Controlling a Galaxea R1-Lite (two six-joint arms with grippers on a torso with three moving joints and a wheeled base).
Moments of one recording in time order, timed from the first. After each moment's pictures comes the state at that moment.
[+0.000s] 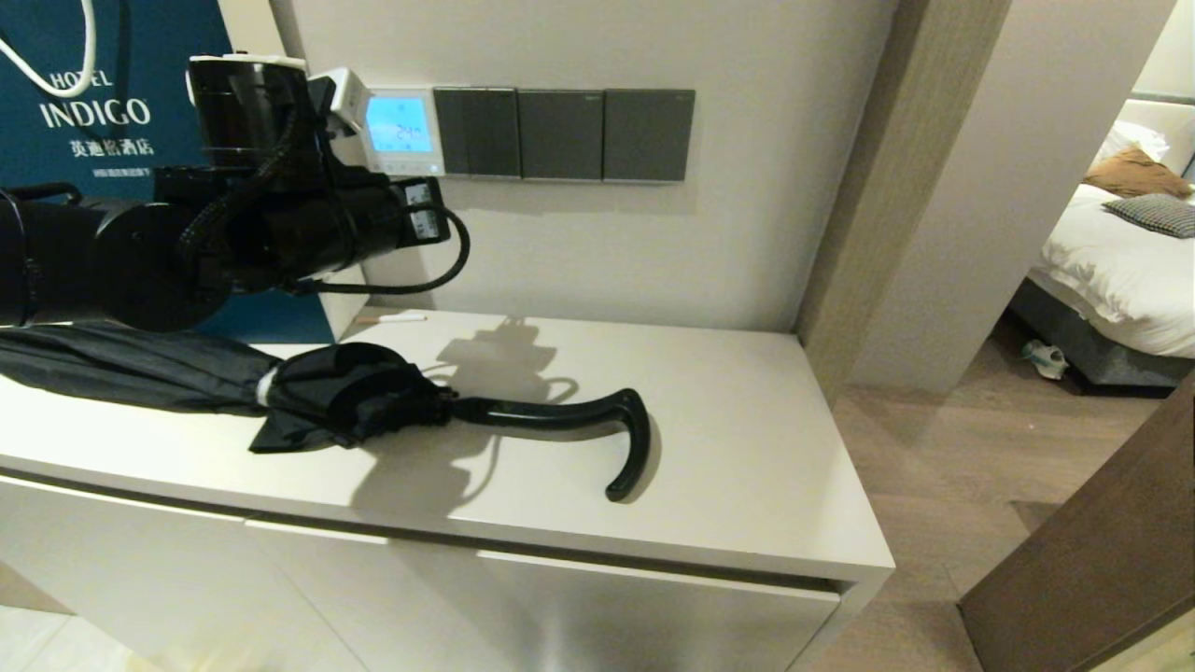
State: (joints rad) left arm -0.37 1.81 -1.43 -0.29 0.07 -0.20; right arm 0.00 0.00 0.00 0.00 -0.01 0.00
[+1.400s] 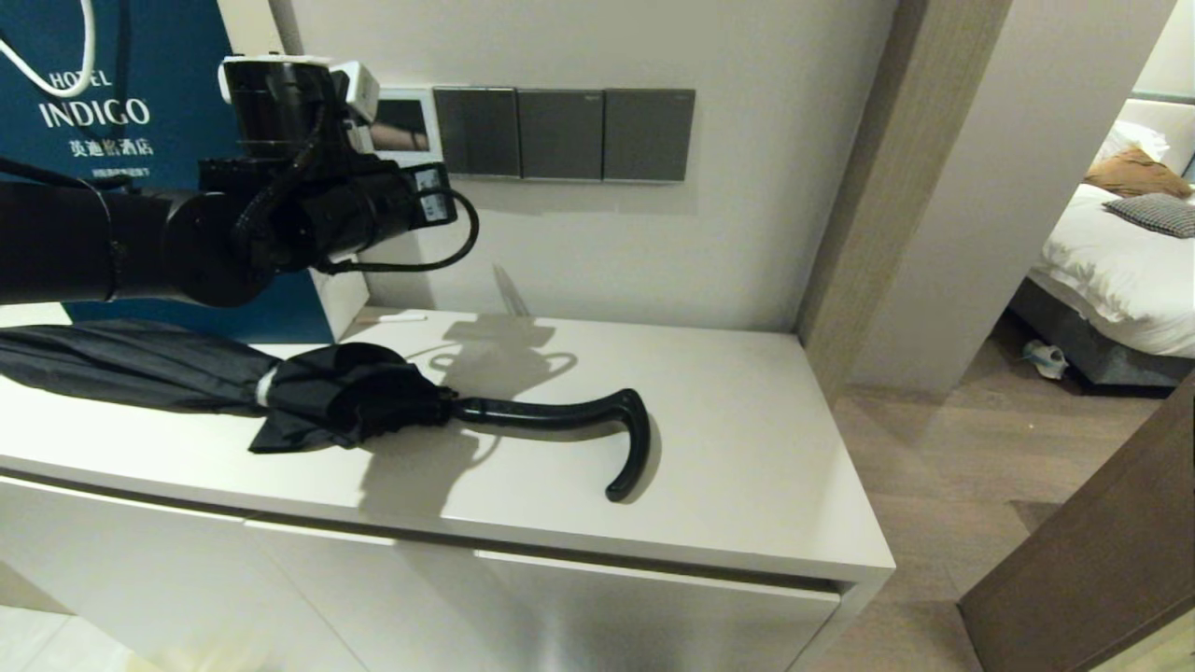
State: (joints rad) left arm -0.35 1.92 -1.57 -0.30 0.09 -0.20; right arm 0.00 0.00 0.00 0.00 -0.01 0.00
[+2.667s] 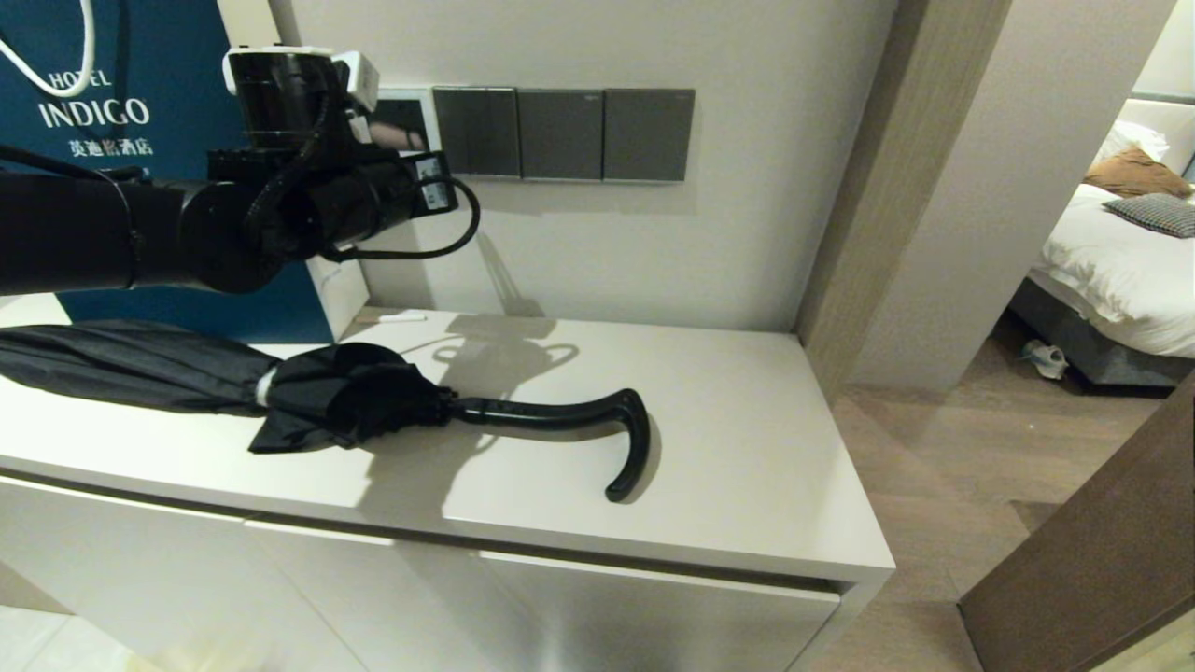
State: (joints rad) left arm -0.34 1.96 -1.64 -0.28 0.09 -0.20; right arm 0.00 0.00 0.00 0.00 -0.01 0.00
